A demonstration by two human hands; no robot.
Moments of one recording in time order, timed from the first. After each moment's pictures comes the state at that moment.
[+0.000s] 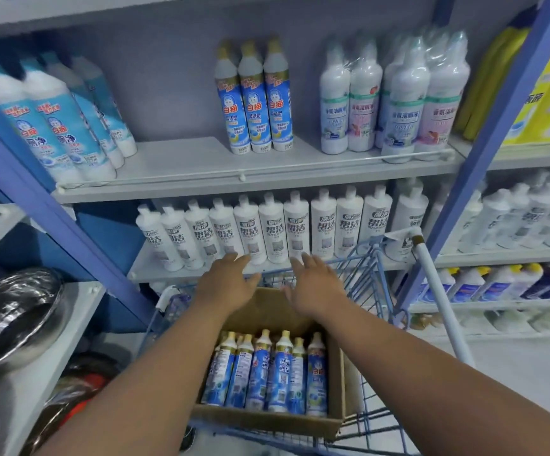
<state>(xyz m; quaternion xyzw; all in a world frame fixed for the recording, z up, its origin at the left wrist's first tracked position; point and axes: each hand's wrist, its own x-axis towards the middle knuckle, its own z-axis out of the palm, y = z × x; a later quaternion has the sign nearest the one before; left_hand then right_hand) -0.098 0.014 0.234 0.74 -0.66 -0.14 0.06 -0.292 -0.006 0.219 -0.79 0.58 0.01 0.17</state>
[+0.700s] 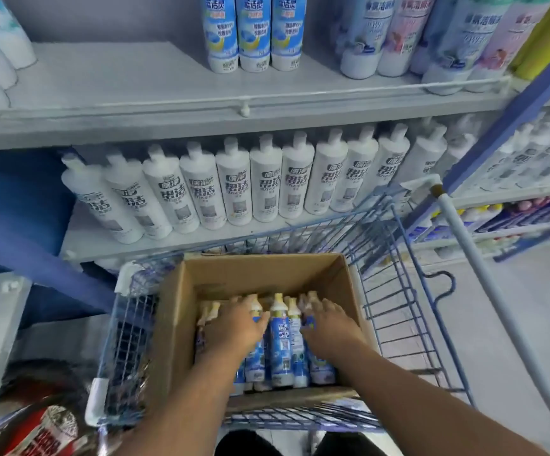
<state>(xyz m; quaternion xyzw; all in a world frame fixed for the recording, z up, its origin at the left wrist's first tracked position) -0.048 0.020 0.062 0.71 -0.64 -0.30 -0.05 -0.244 0.041 0.069 -0.64 0.70 0.14 0.28</state>
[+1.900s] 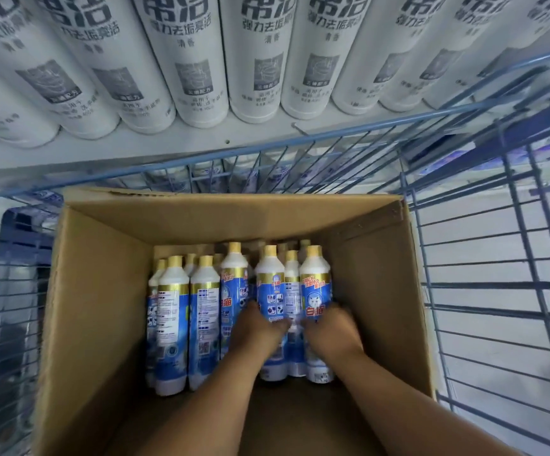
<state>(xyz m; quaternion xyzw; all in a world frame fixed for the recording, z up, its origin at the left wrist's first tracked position) -0.116 0.020 -0.188 0.75 -0.36 -0.56 -0.02 -0.256 0.028 -0.164 -0.36 0.82 0.04 0.44</state>
